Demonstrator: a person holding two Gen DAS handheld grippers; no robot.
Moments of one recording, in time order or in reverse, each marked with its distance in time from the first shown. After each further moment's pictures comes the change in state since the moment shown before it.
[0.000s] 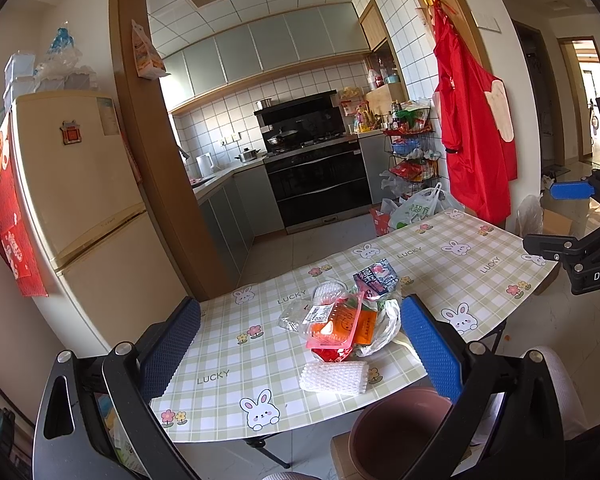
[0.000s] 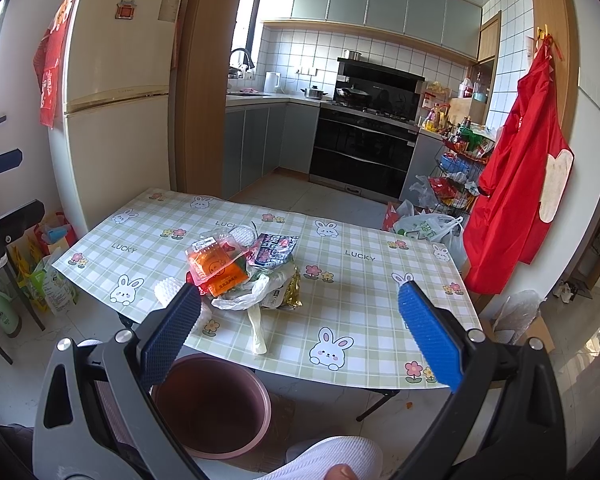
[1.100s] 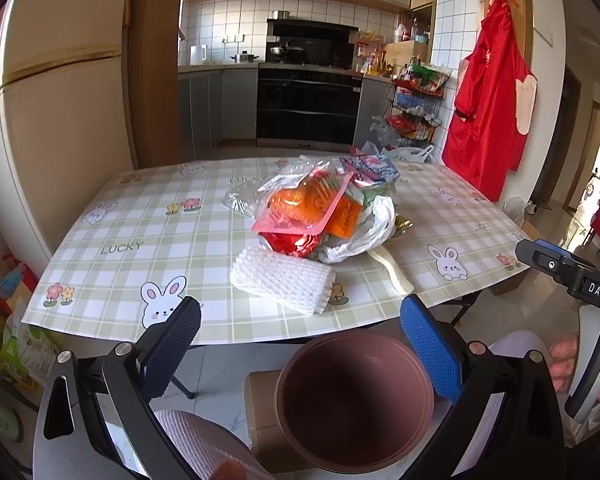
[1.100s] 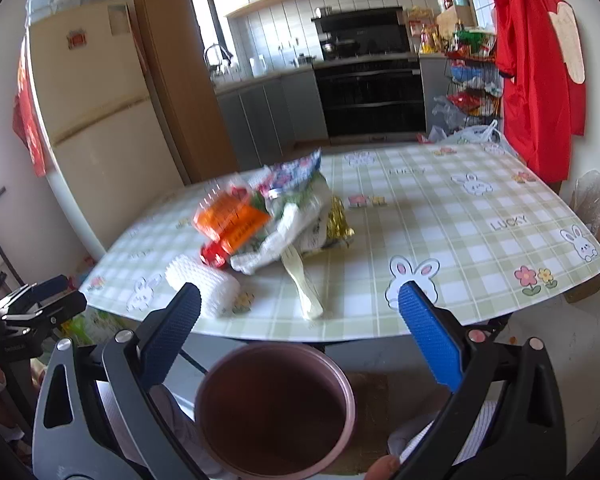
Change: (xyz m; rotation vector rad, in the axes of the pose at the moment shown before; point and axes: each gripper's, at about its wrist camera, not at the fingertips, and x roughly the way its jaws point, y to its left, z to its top) left arm 0.125 0.001 -0.148 -0.309 0.284 -0.174; right arm 0.136 0.003 -0.123 0.324 0.082 0.171
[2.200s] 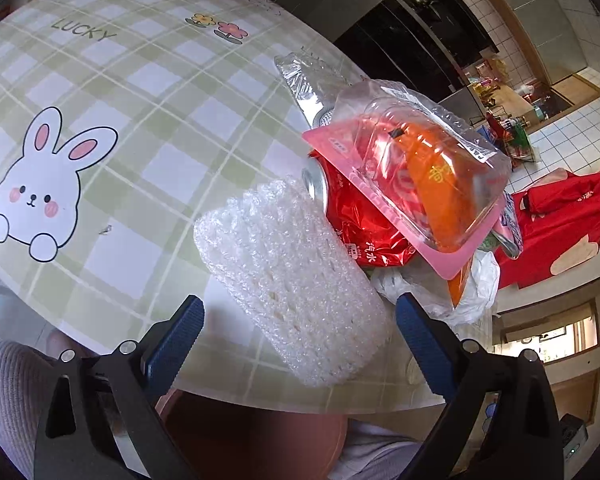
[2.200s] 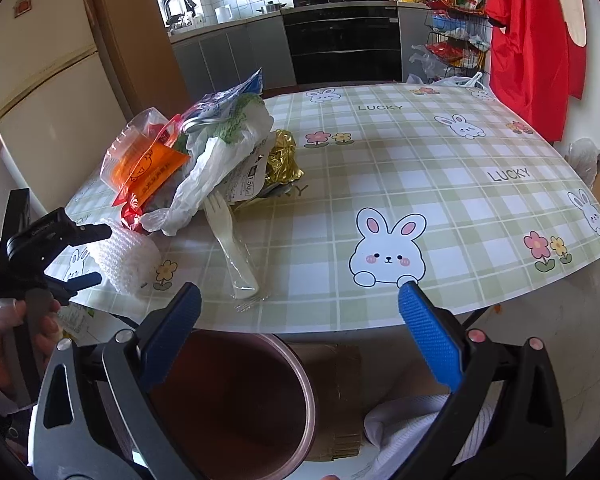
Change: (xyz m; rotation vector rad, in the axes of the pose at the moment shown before) left arm 0.204 0.079 -0.007 -0.702 0.321 -0.150; right arm 0.092 -0.045 -0.013 0.033 0.184 -0.098
